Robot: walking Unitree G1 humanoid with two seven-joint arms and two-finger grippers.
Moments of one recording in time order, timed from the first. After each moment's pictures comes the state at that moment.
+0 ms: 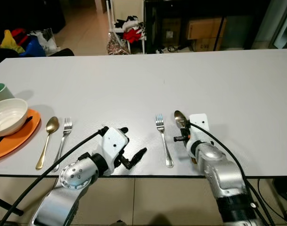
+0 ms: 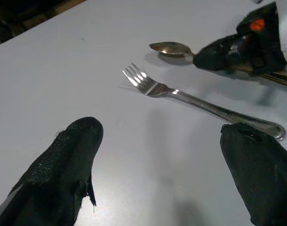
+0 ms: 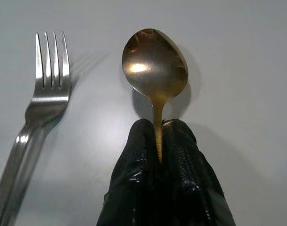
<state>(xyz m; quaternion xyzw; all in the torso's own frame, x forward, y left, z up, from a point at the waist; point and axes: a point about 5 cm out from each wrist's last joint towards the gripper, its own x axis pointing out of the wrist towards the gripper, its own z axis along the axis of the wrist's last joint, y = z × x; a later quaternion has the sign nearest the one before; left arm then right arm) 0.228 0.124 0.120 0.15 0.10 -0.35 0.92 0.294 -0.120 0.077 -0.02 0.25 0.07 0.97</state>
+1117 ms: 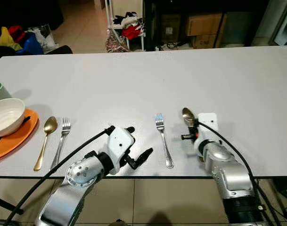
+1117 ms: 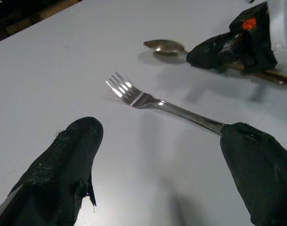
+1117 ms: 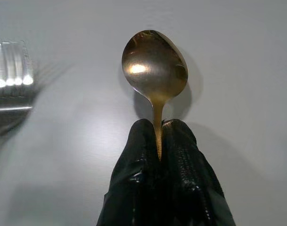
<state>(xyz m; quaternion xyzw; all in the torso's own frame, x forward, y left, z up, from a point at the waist) 0.231 0.111 0.120 0.14 0.09 -0.38 0.91 0.291 -0.136 0.081 -0.02 0.23 0.06 0.97</state>
